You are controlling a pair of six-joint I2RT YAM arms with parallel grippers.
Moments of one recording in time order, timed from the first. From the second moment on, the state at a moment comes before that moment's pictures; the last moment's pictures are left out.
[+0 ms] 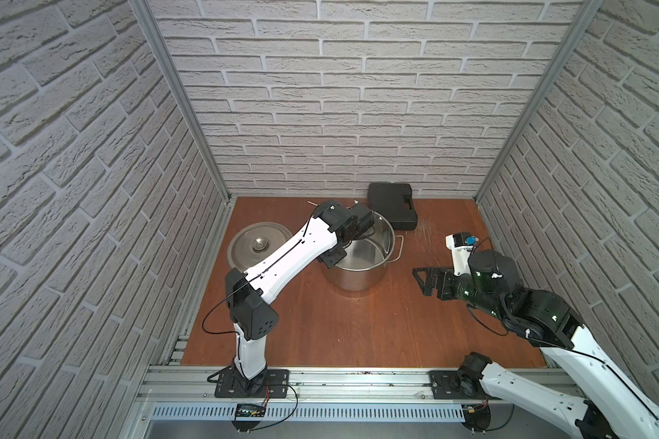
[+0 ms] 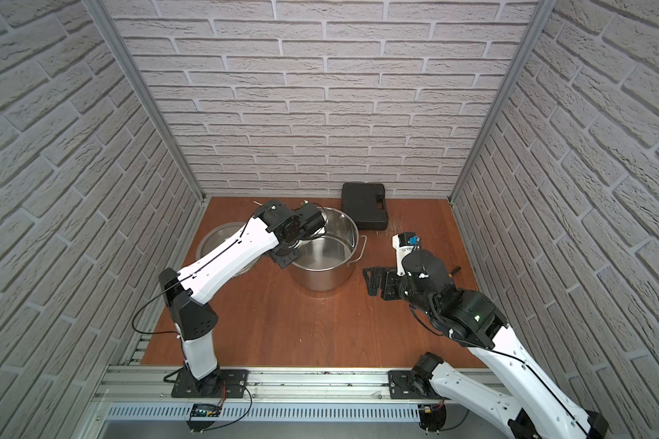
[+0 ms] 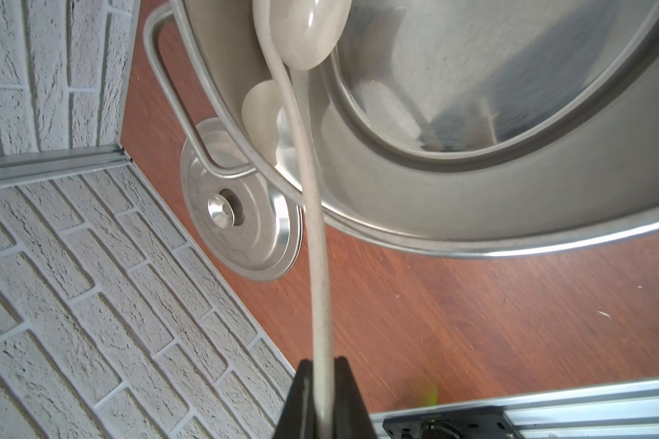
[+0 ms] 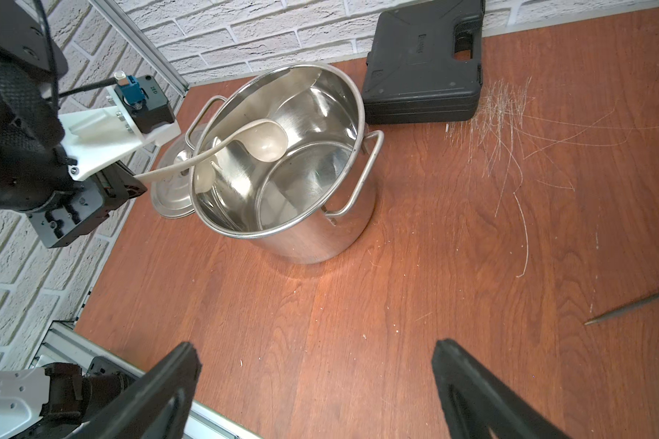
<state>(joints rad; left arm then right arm) -0.74 1.88 2.04 -1.69 -0.49 -0.01 0.65 0.80 1.17 -1.02 0.19 0.56</state>
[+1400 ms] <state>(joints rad) -0.73 1.88 2.03 -1.69 -0.47 -0.03 0.65 0.82 1.18 -1.00 0.18 0.56</state>
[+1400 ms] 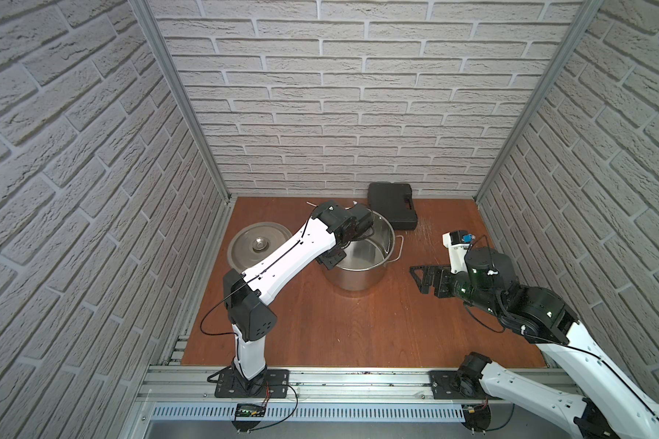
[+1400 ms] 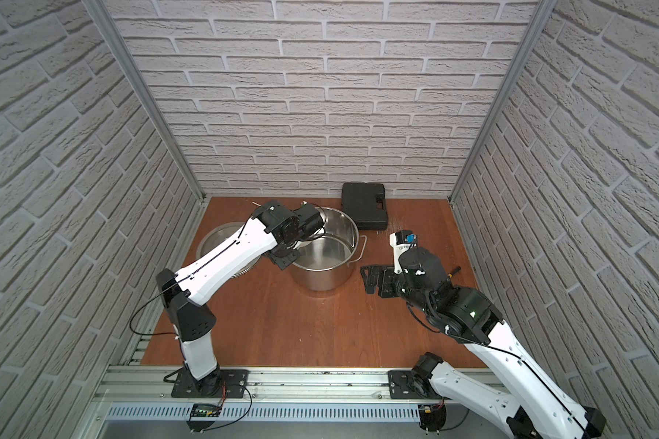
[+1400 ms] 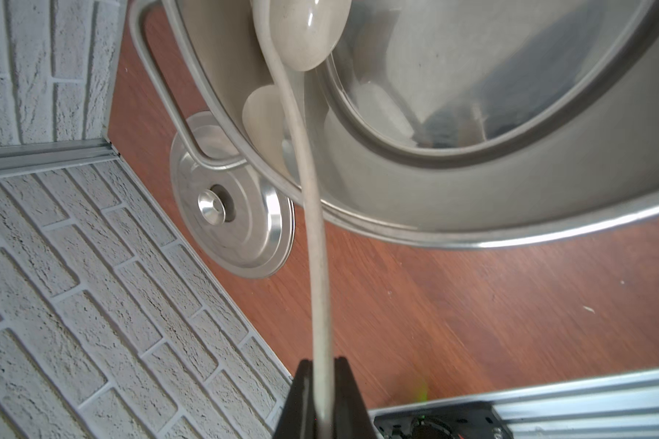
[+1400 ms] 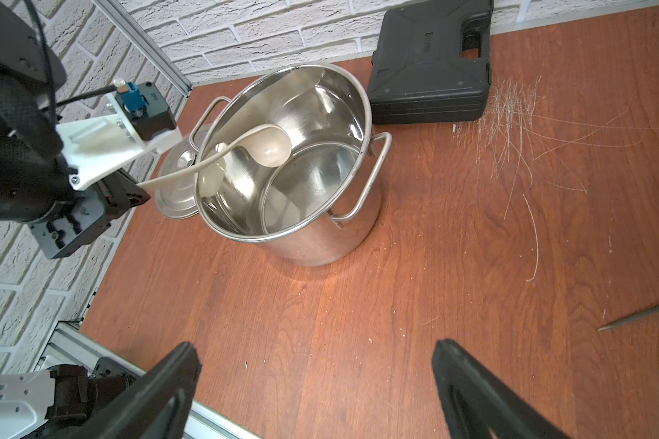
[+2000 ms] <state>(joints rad) -0.88 2.01 2.11 -1.67 -0.38 0.00 0.65 0.77 1.18 -1.06 0.22 0.56</state>
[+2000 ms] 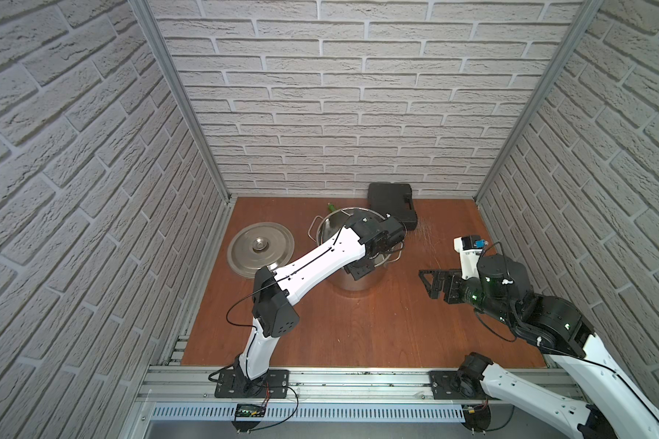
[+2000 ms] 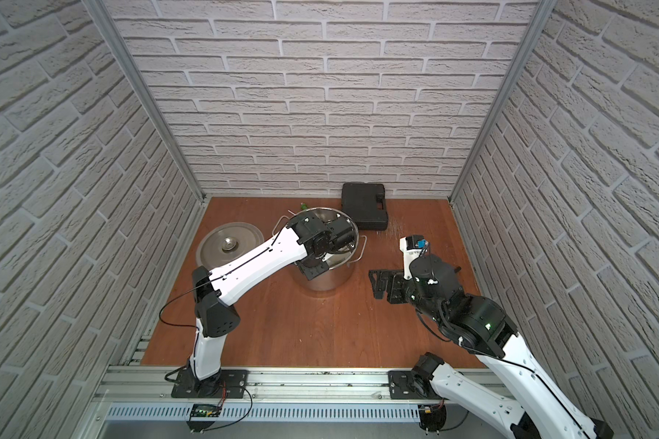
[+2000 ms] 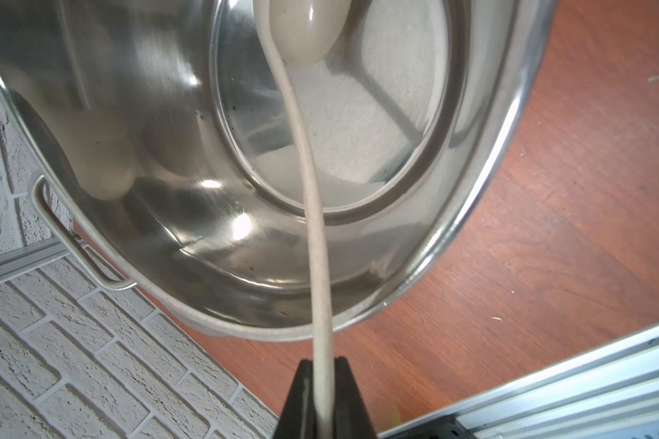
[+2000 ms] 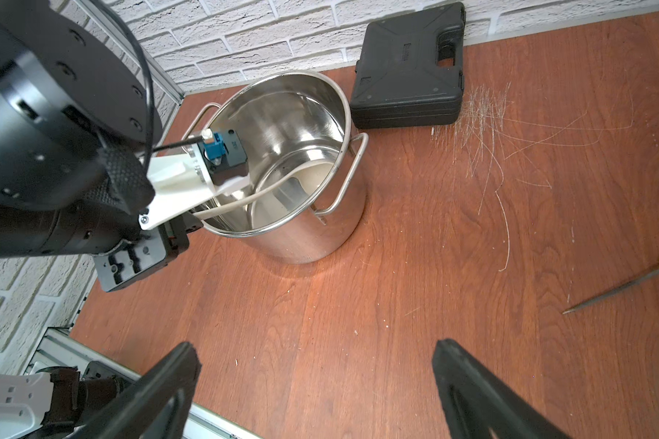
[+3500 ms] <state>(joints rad) -0.87 1.97 2.05 -1.65 -0.32 -0.07 0.65 0.88 1.15 -0.95 -0.05 0.43</state>
